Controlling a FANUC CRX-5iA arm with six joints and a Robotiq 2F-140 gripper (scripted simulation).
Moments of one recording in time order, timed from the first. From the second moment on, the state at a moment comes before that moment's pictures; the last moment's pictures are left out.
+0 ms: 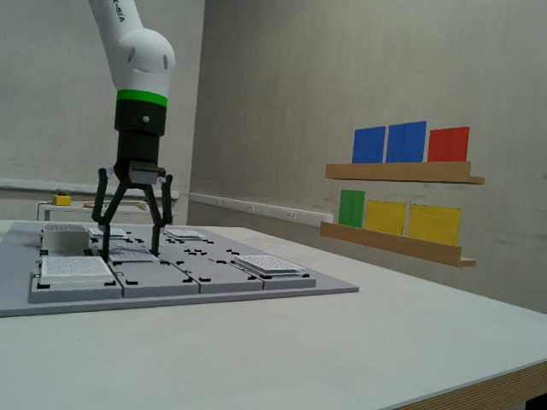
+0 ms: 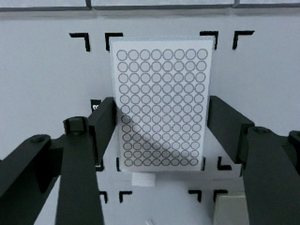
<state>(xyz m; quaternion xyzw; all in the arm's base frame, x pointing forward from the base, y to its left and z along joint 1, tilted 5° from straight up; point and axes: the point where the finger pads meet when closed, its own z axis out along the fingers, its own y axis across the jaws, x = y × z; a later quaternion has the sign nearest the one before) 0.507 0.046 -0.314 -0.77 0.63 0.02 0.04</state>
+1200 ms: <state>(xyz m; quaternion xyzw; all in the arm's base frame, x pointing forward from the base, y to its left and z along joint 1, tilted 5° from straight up) 0.507 0.046 -0.314 -0.77 0.63 0.02 0.04</state>
